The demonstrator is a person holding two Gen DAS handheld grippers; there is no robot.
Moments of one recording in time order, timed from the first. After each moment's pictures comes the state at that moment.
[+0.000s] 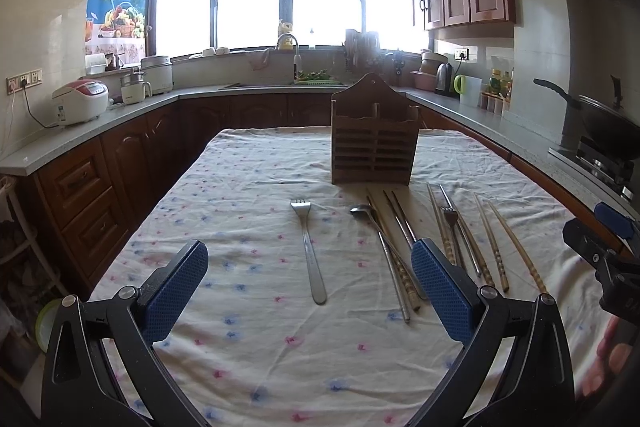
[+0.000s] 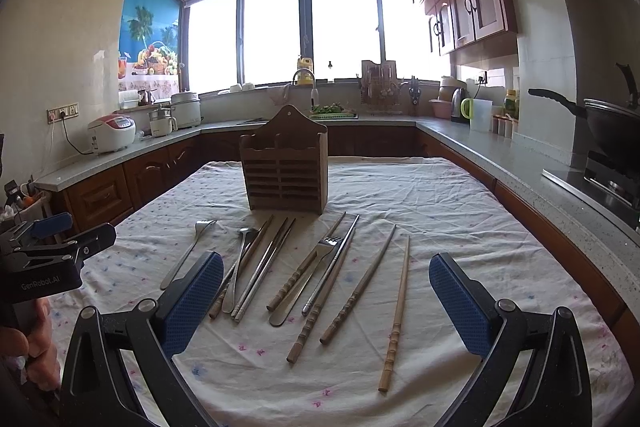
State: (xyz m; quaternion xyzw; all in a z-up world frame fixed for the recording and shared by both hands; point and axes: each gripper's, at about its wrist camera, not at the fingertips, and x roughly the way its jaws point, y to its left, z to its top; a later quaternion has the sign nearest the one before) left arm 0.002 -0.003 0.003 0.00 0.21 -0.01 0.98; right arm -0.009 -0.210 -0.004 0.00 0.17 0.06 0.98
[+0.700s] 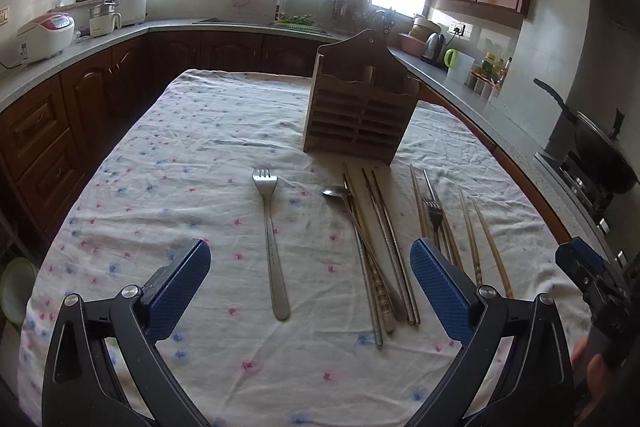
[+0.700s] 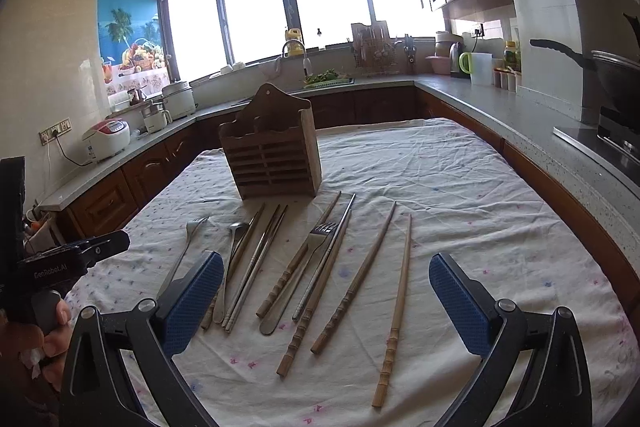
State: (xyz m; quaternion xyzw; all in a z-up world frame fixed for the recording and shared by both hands) left arm 0.080 0.002 0.002 -0.08 0.32 -0.07 0.94; right arm 0.038 -0.239 -0.001 0.06 0.25 0.06 0.97
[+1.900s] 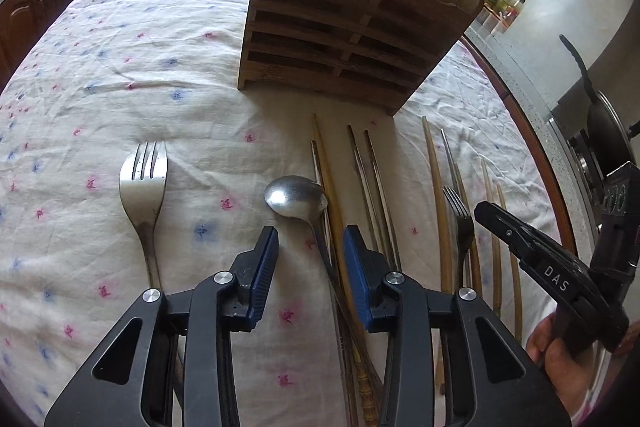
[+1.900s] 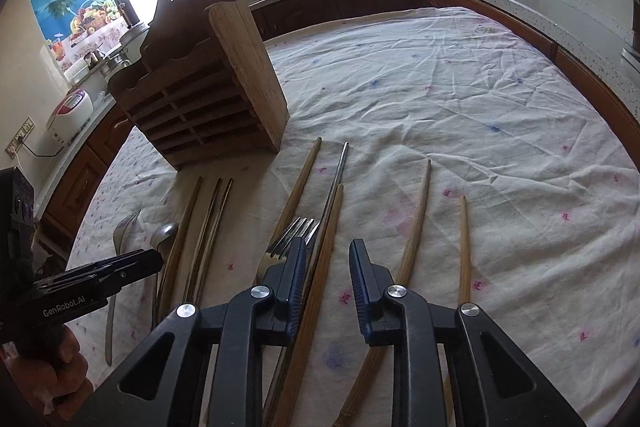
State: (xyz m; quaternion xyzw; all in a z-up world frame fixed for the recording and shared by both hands) left arm 0.236 -0.039 -0.063 -0.10 0.50 -0.14 0.85; right arm 0.203 -0.239 -0.063 0.11 0.44 0.06 0.89
